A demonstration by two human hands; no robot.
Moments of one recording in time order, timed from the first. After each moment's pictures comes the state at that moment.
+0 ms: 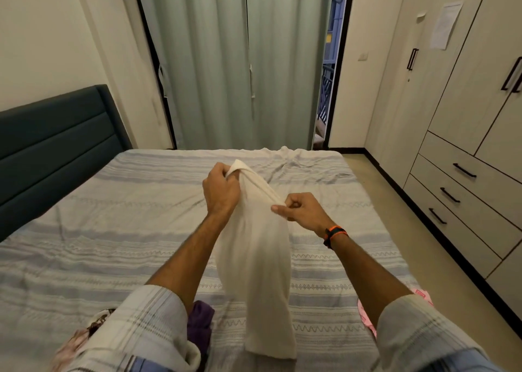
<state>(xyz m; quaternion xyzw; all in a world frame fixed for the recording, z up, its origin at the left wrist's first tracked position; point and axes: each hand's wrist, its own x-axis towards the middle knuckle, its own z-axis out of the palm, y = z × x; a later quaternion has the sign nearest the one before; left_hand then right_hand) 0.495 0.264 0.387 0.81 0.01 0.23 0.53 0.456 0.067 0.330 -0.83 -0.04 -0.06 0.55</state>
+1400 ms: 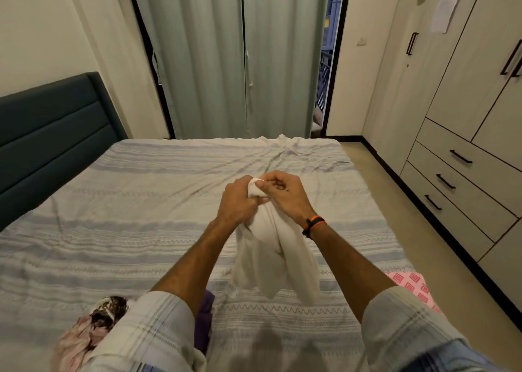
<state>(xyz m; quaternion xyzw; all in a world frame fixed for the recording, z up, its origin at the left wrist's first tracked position) 0.473 0.256 0.350 0.90 -0.17 0.09 0.40 0.446 0.113 0.344 -0.77 -0.08 -0.16 0.61</state>
